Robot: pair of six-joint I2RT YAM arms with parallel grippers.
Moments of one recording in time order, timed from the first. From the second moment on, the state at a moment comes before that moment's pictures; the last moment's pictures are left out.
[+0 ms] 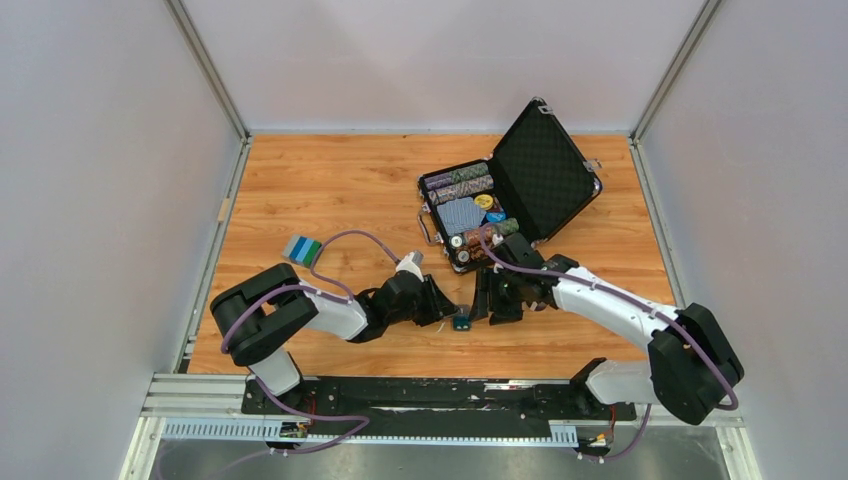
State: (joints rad) left arm -0.98 1.65 0.50 0.59 0.00 -1.18; right arm 0.66 1.29 0.73 -0.58 -0.25 0.70
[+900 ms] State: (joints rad) left arm -0.98 1.62 0.47 0.60 -0.03 -1.19; right arm 0.69 1.48 0.76 -0.47 -0.26 0.70
